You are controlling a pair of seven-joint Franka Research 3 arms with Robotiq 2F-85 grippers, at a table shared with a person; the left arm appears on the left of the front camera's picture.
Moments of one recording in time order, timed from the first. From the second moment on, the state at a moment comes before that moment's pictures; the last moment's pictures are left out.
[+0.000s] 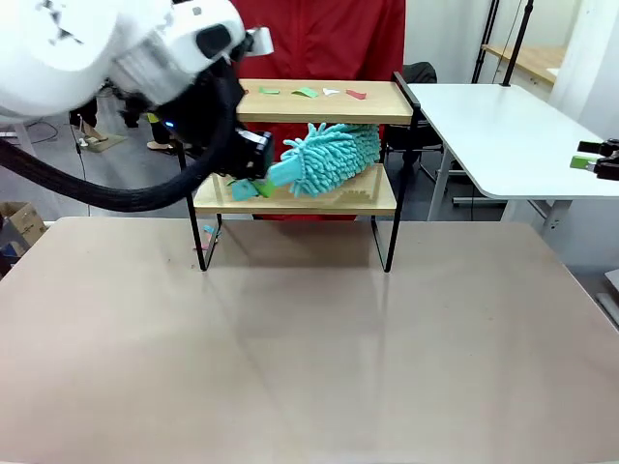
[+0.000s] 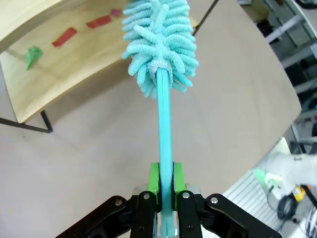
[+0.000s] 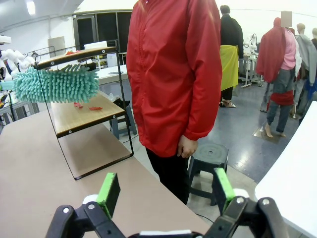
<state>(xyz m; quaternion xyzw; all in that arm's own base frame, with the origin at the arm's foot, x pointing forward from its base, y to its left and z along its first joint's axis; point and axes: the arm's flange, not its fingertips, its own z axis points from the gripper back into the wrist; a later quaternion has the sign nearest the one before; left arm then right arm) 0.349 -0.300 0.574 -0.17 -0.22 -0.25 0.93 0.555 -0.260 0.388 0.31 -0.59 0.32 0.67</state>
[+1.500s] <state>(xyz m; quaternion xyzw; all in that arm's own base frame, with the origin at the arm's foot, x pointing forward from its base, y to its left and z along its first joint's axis) 0.413 -0.470 0.549 -0.08 -0.20 -0.11 0.97 0.555 -0.260 0.388 0.31 -0.59 0.32 0.67</state>
